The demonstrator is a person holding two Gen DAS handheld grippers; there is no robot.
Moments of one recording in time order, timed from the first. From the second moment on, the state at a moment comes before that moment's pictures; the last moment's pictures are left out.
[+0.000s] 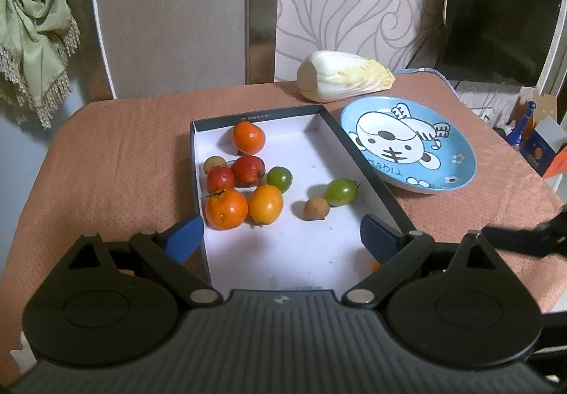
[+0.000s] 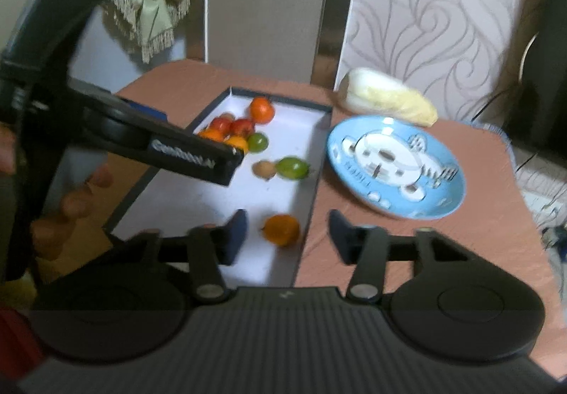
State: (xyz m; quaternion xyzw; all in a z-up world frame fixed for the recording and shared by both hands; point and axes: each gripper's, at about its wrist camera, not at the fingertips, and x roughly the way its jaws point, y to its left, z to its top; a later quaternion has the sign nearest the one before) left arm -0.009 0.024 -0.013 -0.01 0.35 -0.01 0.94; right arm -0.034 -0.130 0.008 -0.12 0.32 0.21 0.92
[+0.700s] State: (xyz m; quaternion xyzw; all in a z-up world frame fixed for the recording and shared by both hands) left arm -0.010 0.048 -0.015 -0.02 0.35 0.00 0.94; right arm -0.007 -0.073 -0.042 -0.28 0.34 0.18 0.88
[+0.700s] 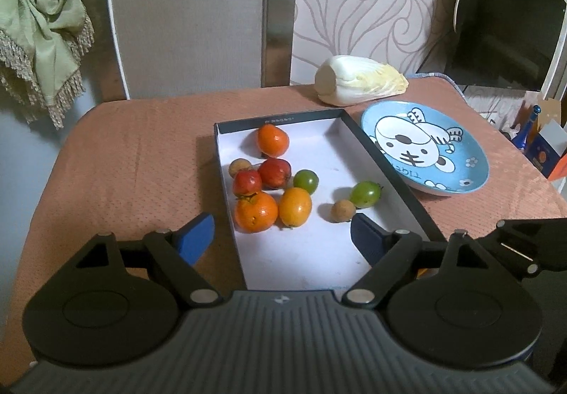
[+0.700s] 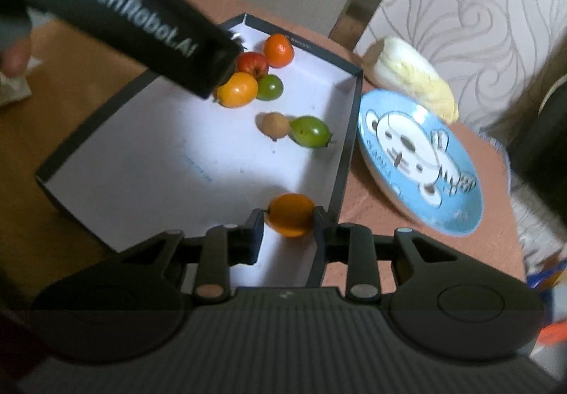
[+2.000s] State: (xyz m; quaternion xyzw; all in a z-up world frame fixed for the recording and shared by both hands) left arm 0.049 0.008 -0.044 0.02 0.37 -0.01 0.93; right arm 0.020 -0.162 0.011 0.00 0.42 0.26 0.87
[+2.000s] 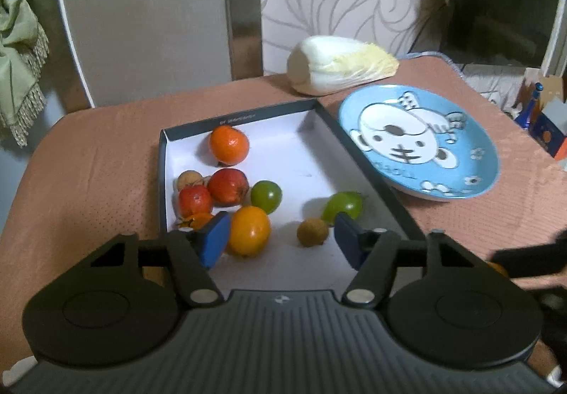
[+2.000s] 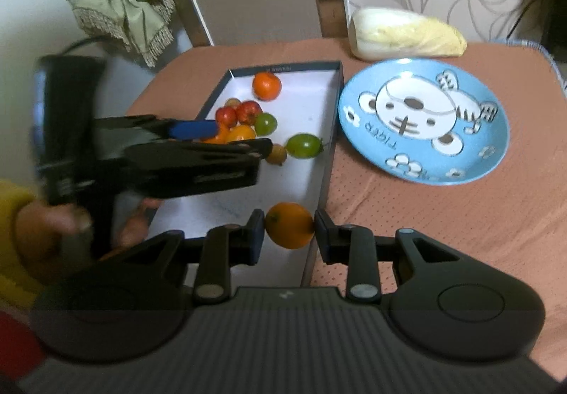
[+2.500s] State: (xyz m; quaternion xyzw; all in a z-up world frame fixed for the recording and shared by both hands) left arm 0.088 0.021 -0.055 0.00 0.38 0.02 0.92; right arm 0.005 -0.168 0.019 0.00 0.40 0.26 0.88
